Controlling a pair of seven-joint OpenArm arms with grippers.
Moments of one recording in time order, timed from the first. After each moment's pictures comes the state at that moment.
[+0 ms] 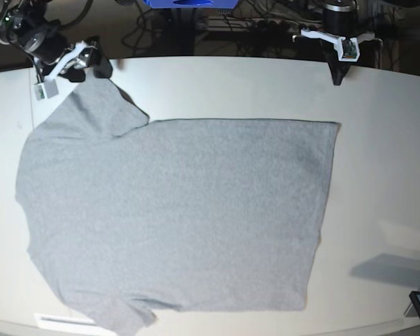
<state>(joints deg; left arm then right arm) 50.3 -9.0 -15.8 101.8 -3.6 -0.4 -13.2 -30.1 -1.9 36.2 106.0 47.0 41.0 -69.0</state>
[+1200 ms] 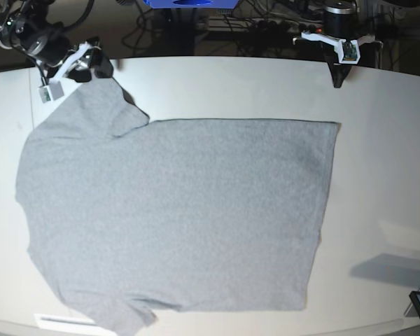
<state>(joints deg) 49.9 -9.0 -15.8 101.7 -3.6 -0.4 -13.2 -30.0 -0.9 33.7 106.9 46.0 39.9 -69.7</state>
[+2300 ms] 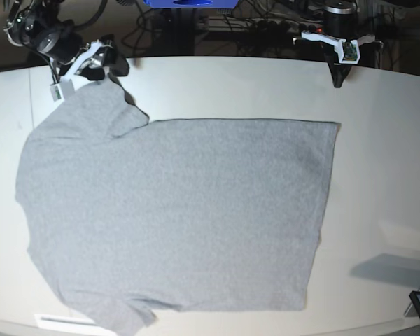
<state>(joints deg) 49.9 -9.1 -15.8 101.7 -3.6 -0.4 -13.2 -29.6 -4.8 32.9 107.1 47.0 39.6 -71.7</state>
